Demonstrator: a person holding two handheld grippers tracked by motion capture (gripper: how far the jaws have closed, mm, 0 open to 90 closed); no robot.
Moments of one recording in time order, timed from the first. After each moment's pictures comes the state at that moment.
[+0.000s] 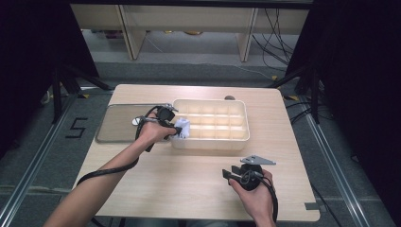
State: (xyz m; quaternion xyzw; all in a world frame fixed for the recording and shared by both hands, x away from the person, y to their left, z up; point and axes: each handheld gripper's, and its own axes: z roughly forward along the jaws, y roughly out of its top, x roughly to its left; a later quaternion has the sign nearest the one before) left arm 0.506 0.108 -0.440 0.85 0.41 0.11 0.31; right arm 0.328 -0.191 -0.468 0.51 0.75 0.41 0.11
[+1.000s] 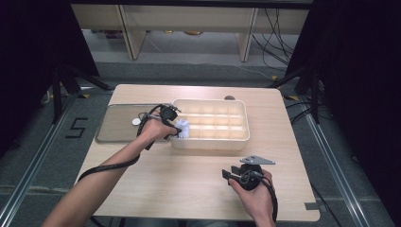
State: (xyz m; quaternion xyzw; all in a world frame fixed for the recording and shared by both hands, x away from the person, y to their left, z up) left arm 0.512 0.101 -0.438 0.87 0.40 0.10 0.26; right arm 0.328 -0.191 -0.469 0.52 0.75 0.40 0.11
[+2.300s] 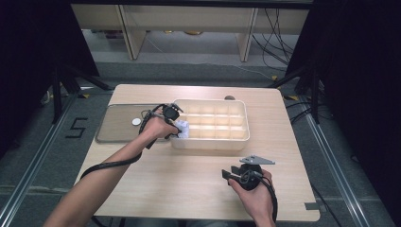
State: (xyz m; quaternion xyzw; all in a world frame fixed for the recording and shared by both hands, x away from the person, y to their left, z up) left arm 0.515 0.094 -0.438 0.88 0.41 0.09 0.22; right arm 0.329 -0.191 -0.469 0.51 0.75 0.40 0.11
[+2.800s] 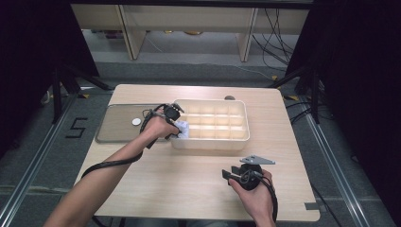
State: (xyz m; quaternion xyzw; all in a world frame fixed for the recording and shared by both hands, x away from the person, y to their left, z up) left arm 0.517 0.091 -0.438 0.88 0.41 0.09 0.21; right arm 0.329 -0.191 -0.469 0.52 0.75 0.40 0.11
